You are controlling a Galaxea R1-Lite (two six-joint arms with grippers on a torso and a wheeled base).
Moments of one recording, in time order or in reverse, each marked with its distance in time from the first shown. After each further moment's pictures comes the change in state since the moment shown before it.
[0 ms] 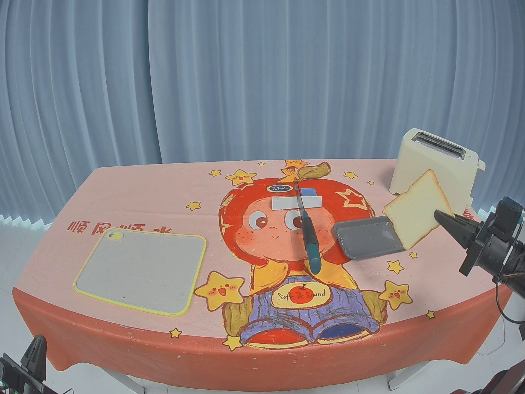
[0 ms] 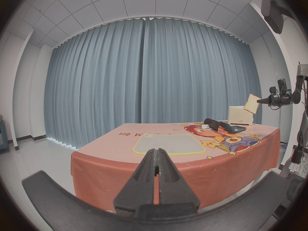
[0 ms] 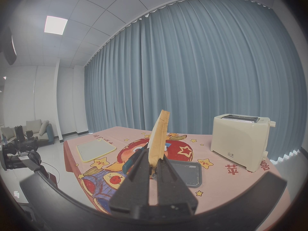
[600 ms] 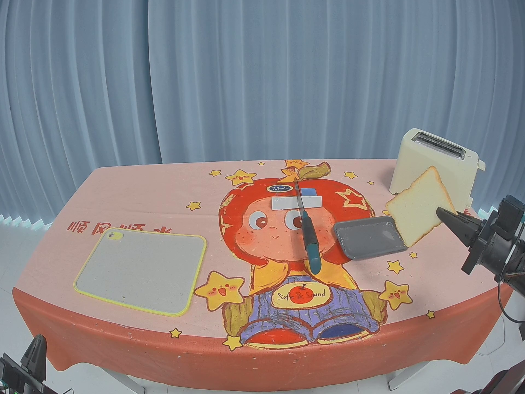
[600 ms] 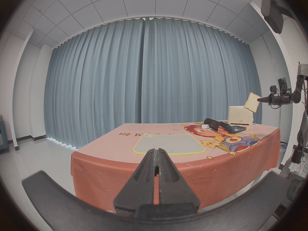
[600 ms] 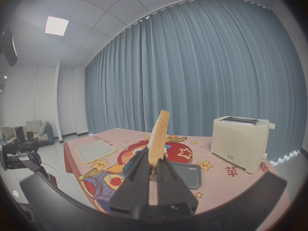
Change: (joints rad) left arm 0.000 0.000 0.000 0.000 0.000 0.001; right arm 0.000 -0.014 -0.004 0.000 0.000 0.002
